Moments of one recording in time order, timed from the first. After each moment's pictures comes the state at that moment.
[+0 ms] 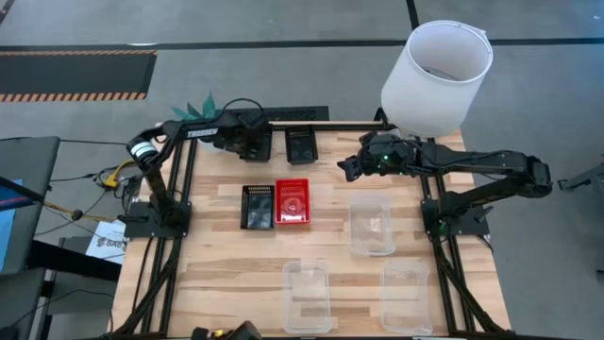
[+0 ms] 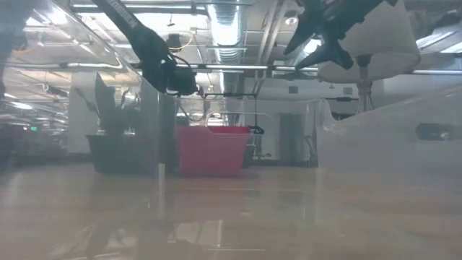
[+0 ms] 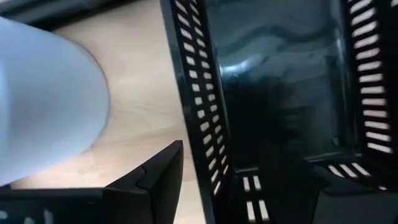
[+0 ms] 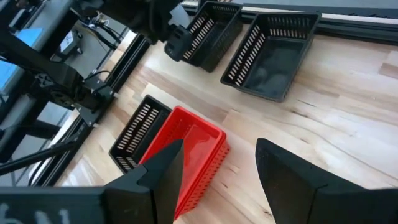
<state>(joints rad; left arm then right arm) 0.71 1.79 1.17 -0.81 -0.25 -0.61 -0.20 1.16 0.98 -0.40 0.20 0.81</state>
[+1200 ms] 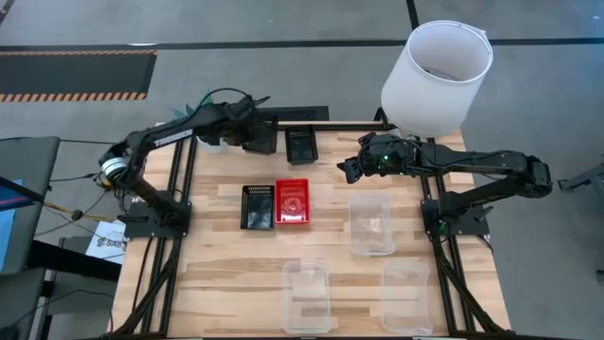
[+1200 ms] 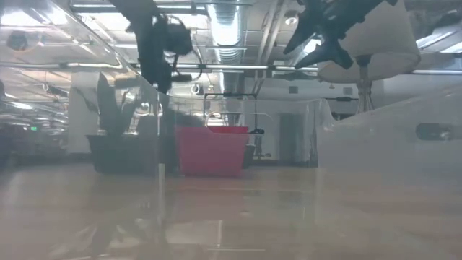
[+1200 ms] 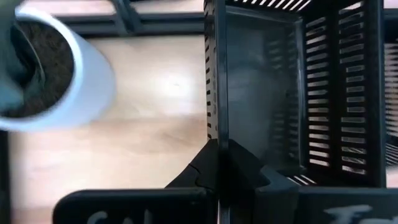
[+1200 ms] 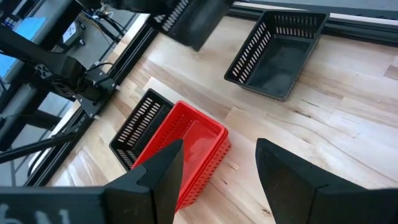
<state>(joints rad) 0.65 1.55 1.27 -0.94 -0.22 -0.85 -0.19 1.16 0.97 -0.40 0.18 0.78</state>
